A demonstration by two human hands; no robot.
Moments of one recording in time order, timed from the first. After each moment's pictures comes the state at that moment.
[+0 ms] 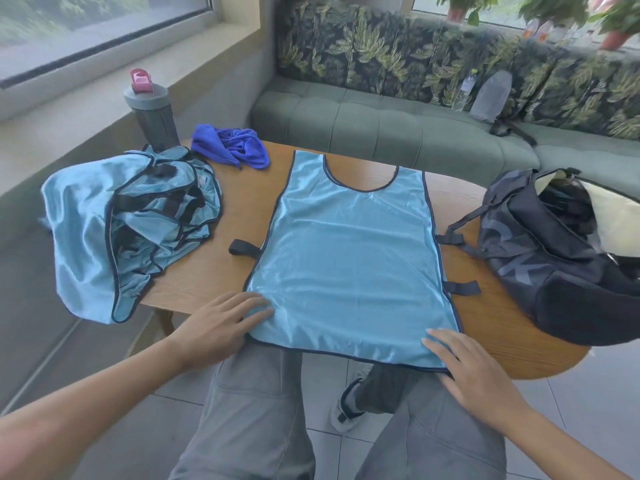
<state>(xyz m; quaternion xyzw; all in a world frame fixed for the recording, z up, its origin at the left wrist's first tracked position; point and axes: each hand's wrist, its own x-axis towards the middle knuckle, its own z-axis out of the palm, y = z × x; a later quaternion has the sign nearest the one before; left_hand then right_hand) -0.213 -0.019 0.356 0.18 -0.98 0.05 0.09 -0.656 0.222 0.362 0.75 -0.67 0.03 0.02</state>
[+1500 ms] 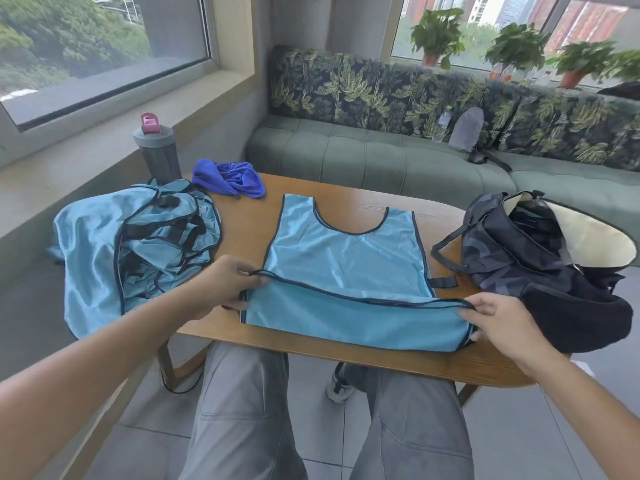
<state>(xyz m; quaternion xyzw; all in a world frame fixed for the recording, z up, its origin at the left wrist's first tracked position) -0.260 -0.047 0.484 0.49 -0.66 -0.55 0.15 -0.657 0.181 0.490 0.36 -0.82 0.37 -0.24</state>
